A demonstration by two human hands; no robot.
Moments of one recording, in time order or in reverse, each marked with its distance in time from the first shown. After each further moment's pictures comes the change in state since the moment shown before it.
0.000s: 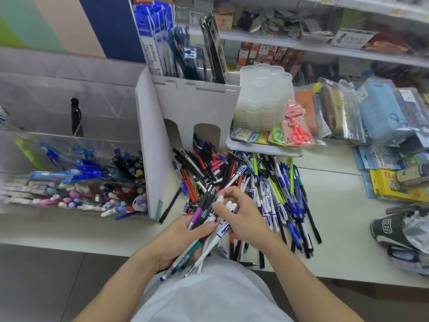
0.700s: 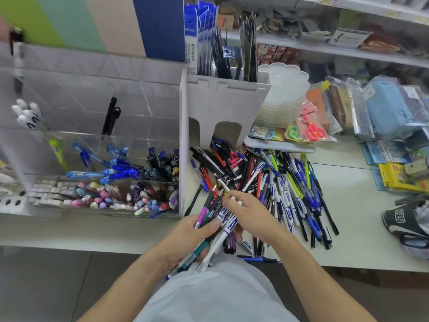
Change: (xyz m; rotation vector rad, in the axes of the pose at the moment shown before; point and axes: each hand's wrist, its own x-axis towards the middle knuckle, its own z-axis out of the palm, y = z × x) left_hand -0.029 -0.005 -0.047 -0.001 -0.005 -0.019; right_hand 0.007 -0.015 0.051 -0.355 -0.022 0.128
